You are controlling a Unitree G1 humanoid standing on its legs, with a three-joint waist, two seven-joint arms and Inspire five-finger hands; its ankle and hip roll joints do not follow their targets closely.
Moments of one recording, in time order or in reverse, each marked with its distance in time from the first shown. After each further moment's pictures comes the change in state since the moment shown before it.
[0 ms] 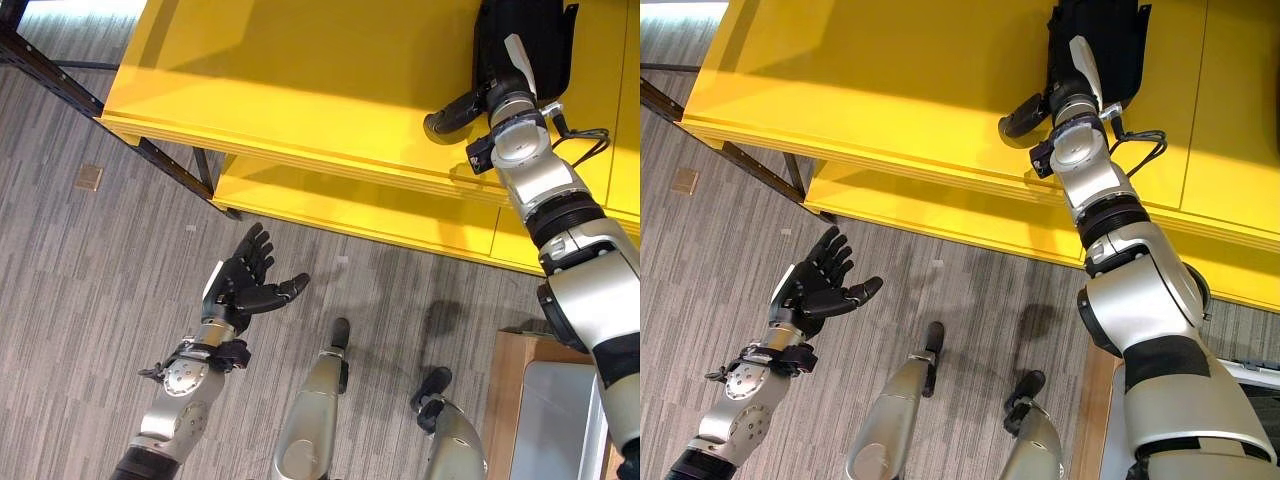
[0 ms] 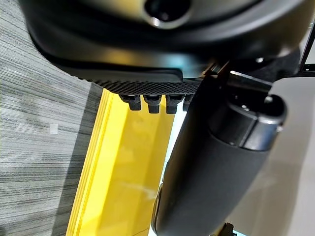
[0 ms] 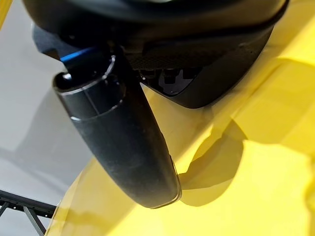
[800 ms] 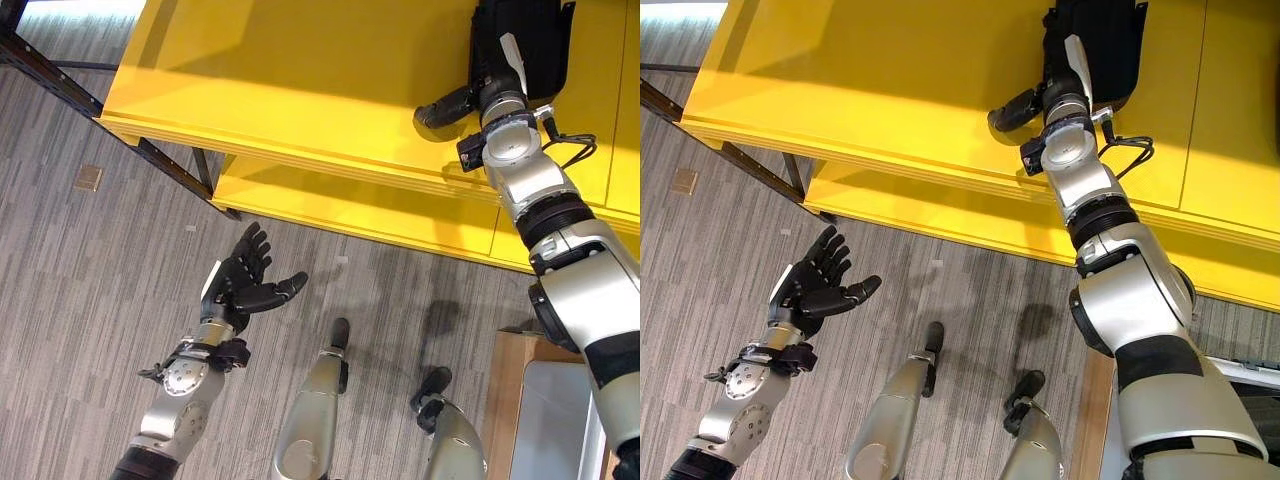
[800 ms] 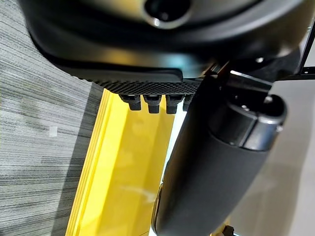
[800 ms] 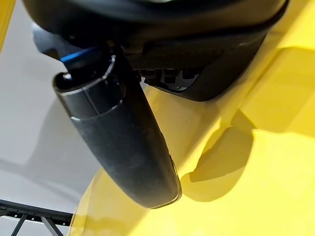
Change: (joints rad) left arm -0.001 0.001 0.000 0.000 0.001 0.000 0.004; right arm 0.000 0.040 -0.038 0.001 0.058 -0.019 -0.019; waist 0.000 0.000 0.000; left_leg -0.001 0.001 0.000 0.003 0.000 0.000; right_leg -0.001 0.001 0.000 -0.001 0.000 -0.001
